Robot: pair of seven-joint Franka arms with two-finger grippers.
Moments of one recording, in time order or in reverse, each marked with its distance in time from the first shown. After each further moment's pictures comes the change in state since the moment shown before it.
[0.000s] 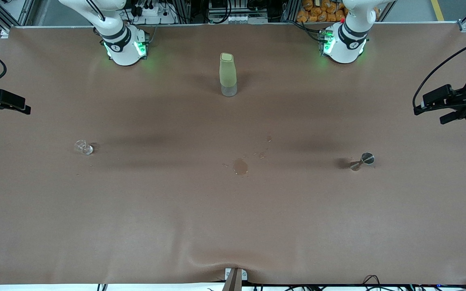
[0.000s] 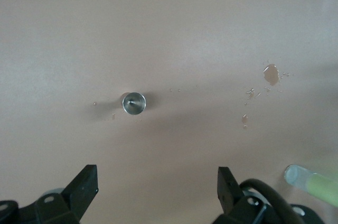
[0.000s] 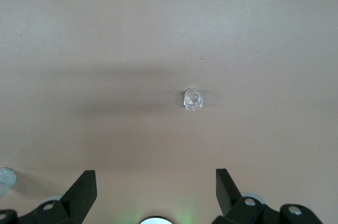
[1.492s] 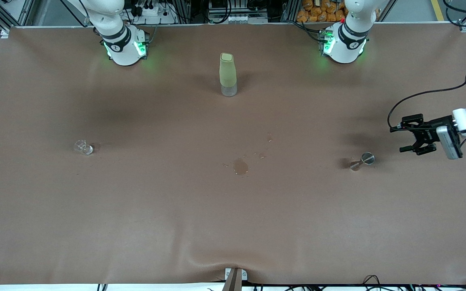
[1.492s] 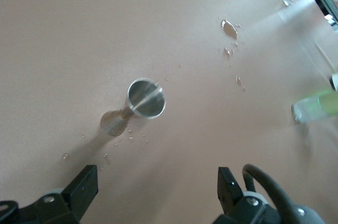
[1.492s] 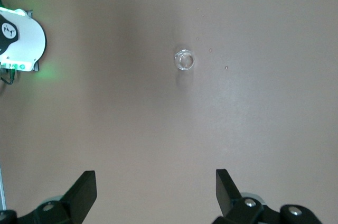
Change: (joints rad) left arm 0.252 0.390 0.001 -0.199 -0.375 0.139 1.154; right arm -0.295 0.003 -0.022 -0.010 -0.043 0.001 -1.810
